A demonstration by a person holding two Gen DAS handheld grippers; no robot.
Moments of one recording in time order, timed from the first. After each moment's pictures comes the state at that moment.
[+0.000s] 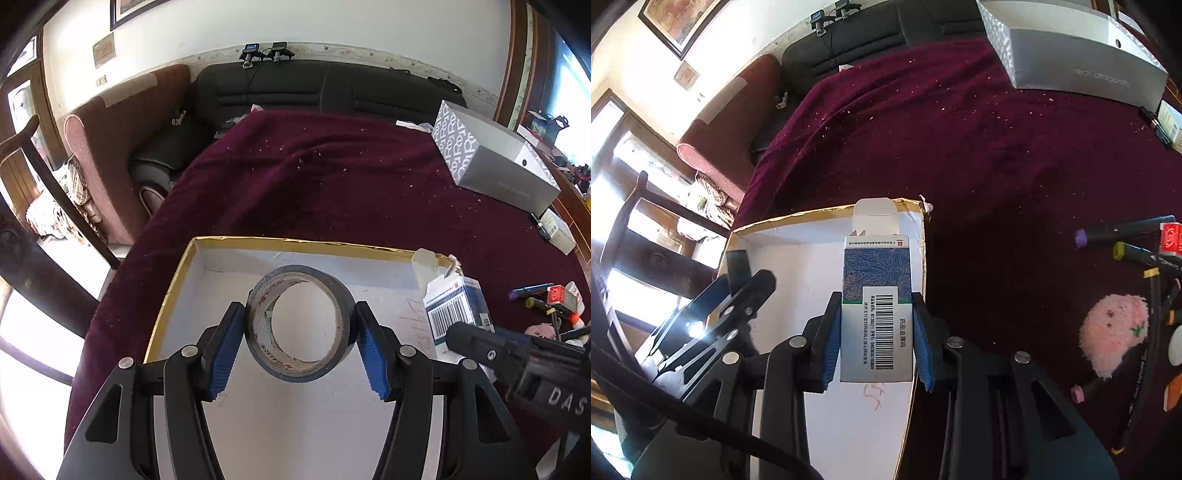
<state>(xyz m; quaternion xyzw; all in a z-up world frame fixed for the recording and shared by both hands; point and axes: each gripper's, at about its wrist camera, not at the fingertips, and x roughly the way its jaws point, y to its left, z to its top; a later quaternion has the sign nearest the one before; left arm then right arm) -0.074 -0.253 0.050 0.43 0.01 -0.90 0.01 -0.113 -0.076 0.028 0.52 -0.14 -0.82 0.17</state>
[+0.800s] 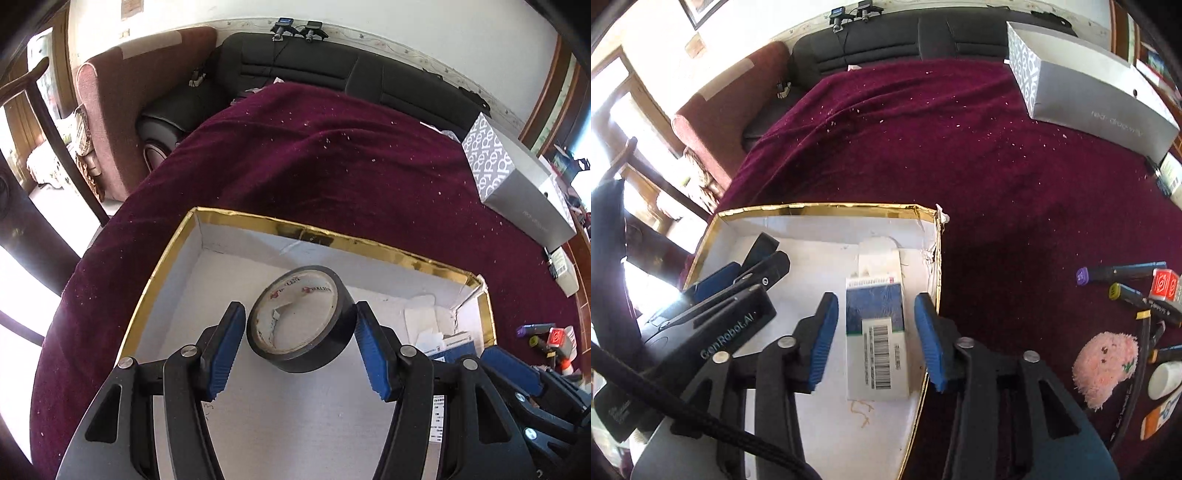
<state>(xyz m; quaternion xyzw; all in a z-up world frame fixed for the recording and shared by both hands) -0.100 -0.278 0.031 0.46 0.10 -0.88 0.03 -0.098 -0.085 0.047 0.50 -0.07 -0.85 0.16</state>
